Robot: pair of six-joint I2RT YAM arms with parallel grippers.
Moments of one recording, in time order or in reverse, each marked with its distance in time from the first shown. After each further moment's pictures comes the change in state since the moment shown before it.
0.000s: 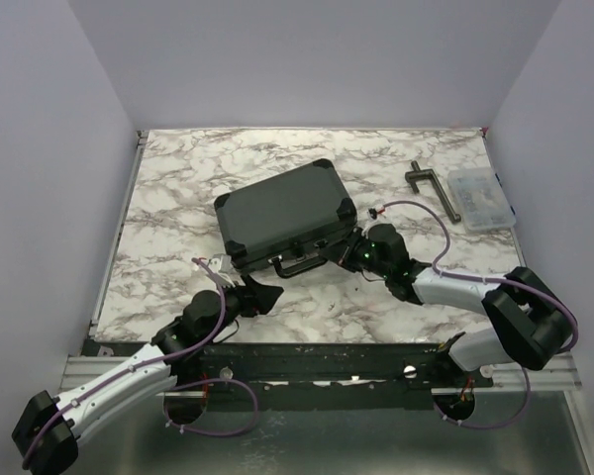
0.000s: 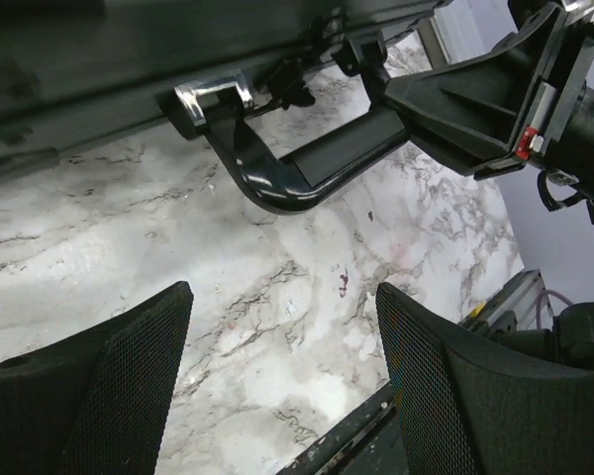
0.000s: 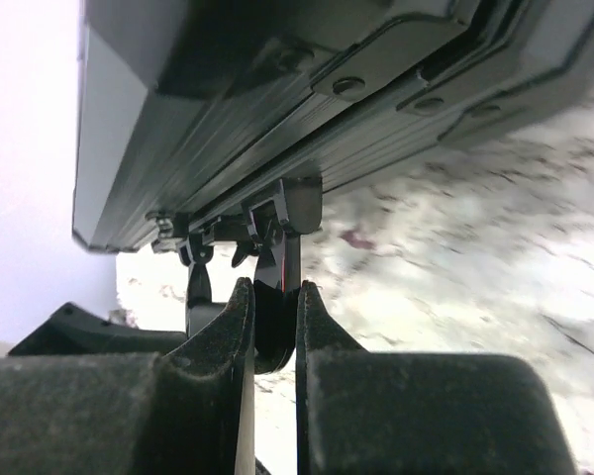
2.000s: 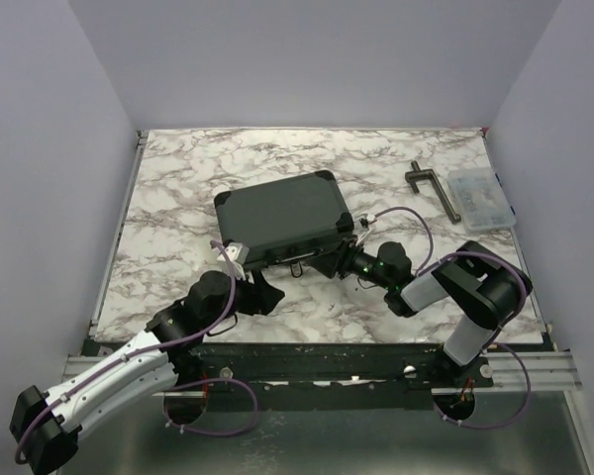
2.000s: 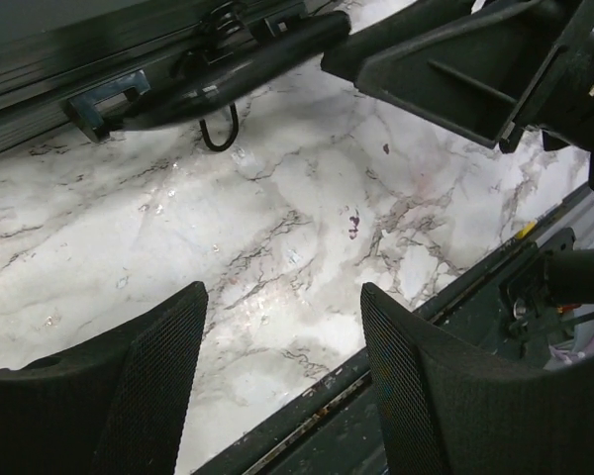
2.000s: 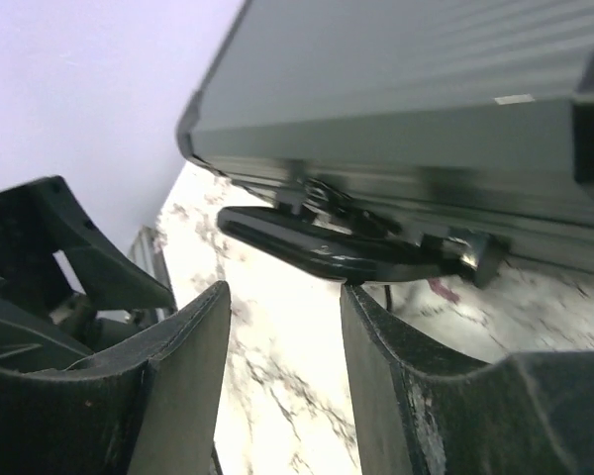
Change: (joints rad) left arm 0.000 0.118 0.274 -0.351 0.103 0.170; right arm -0.011 0.294 -0.172 0.746 -0.256 -0.189
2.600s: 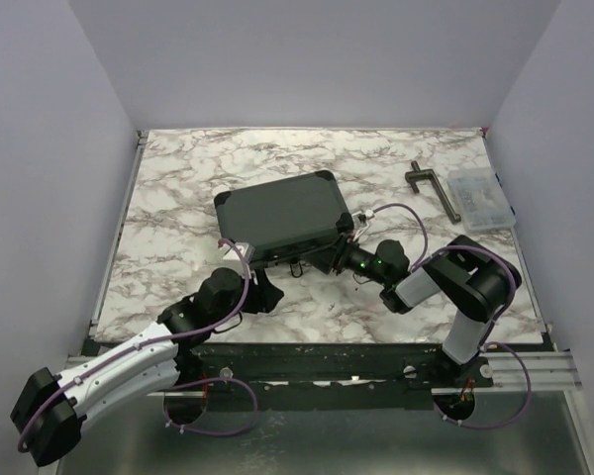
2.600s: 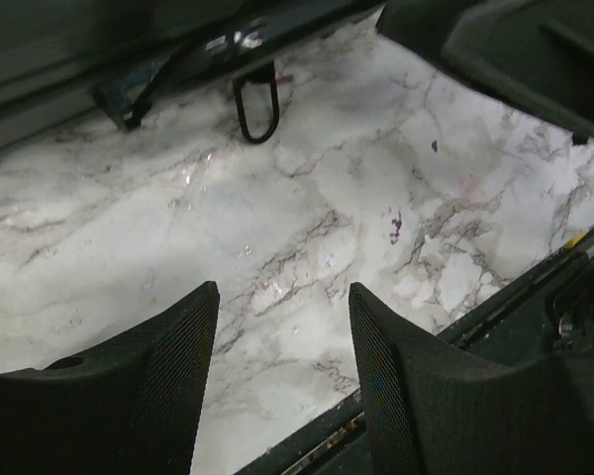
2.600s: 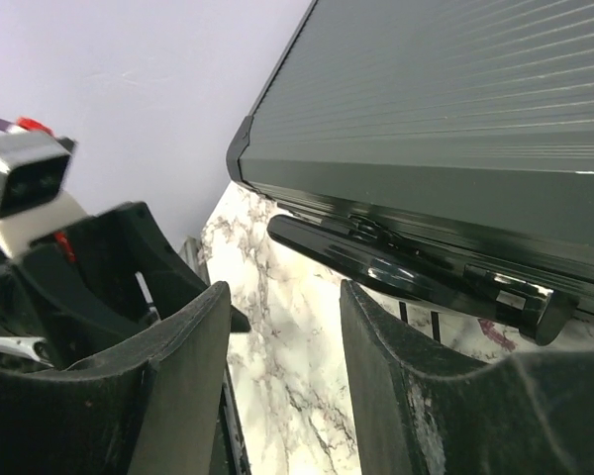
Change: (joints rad) left arm 0.000 0.109 -0.038 0.072 -0.020 0.000; right arm 0.004 0.075 0.047 0.169 -0.035 0.105
